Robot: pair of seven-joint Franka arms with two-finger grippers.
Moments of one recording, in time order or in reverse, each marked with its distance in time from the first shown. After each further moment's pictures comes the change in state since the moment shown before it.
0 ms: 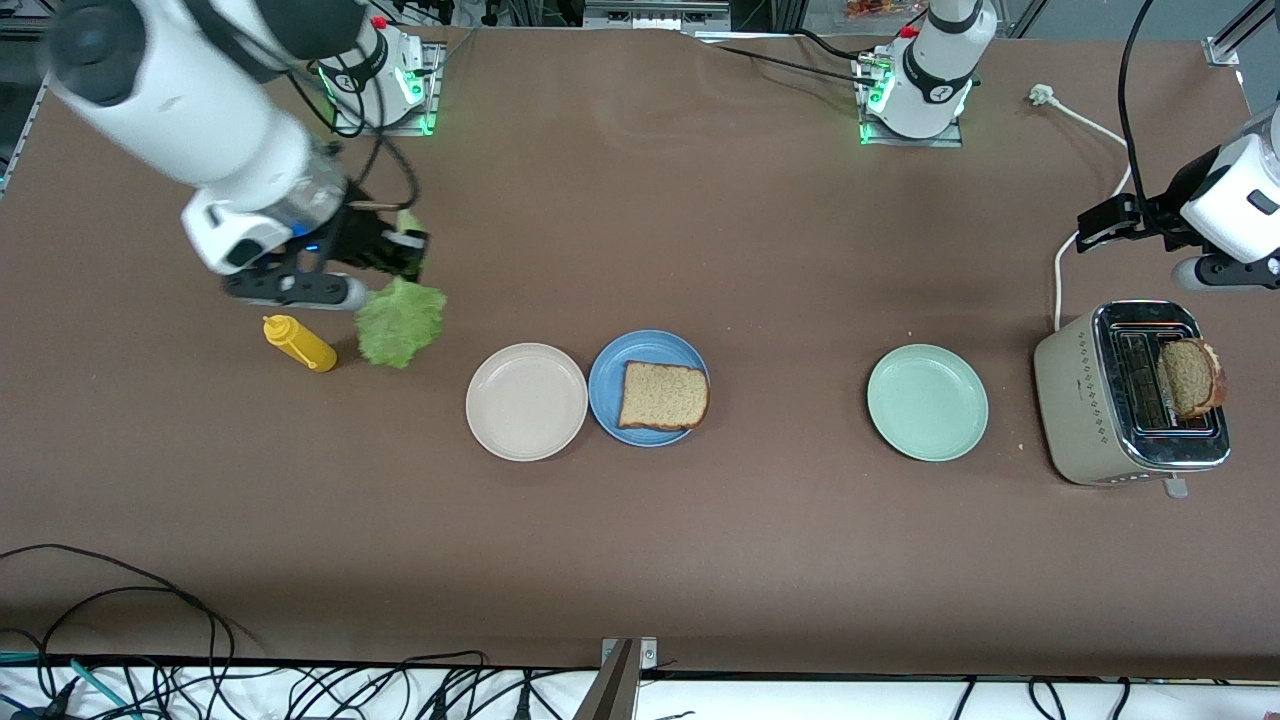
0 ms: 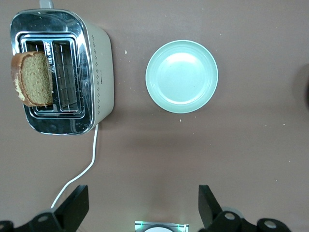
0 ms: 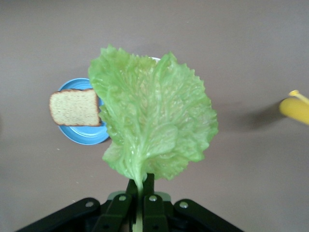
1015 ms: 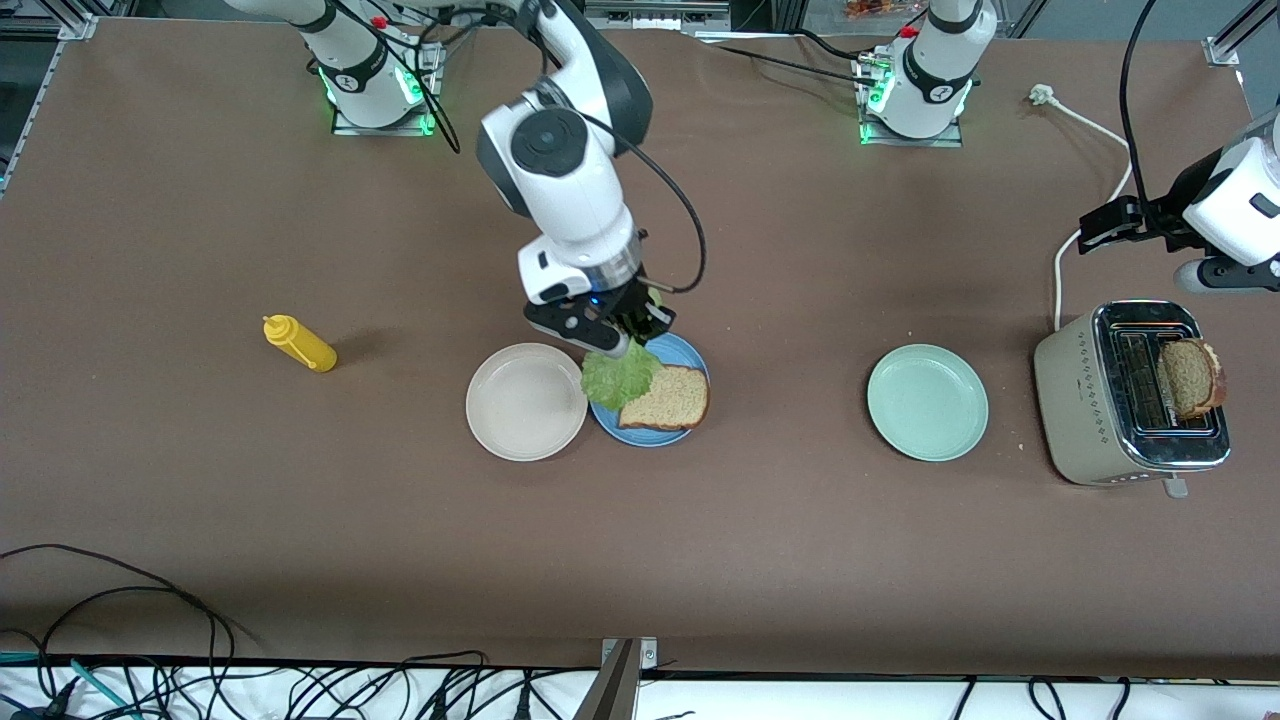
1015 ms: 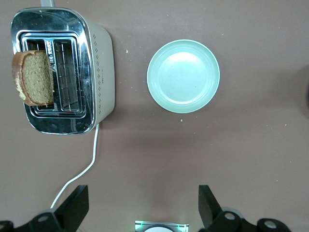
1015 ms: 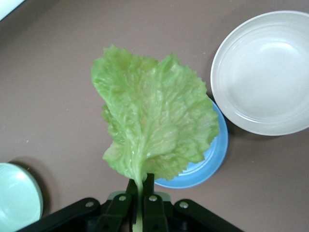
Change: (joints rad) left arm 0.001 0.004 0.005 0.000 0.000 0.000 0.000; right arm 0.163 0.412 0.143 0.146 0.010 0.494 0.608
